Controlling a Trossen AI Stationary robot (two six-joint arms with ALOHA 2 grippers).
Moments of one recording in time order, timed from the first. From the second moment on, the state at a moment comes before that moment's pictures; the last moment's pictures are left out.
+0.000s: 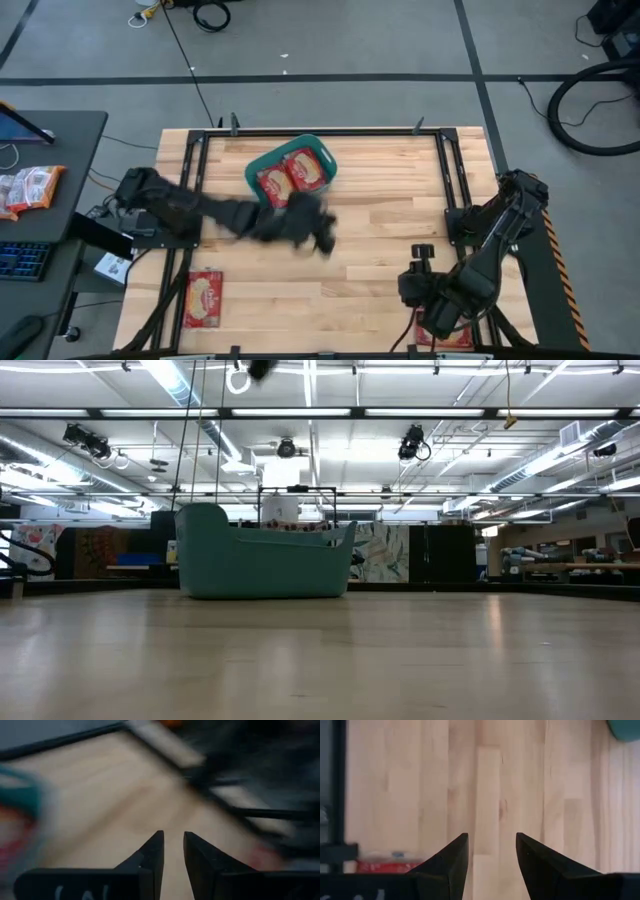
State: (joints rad) left arm -0.26 1.65 1.43 -0.37 -0.58 -0.80; right arm 0.88 1.64 1.49 -1.33 0.41 0.83
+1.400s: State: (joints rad) left arm -0.84 1.74 1.43 -0.35 -0.97 -1.09; right arm 1.06 1.65 0.88 -0.72 -0.23 1.56
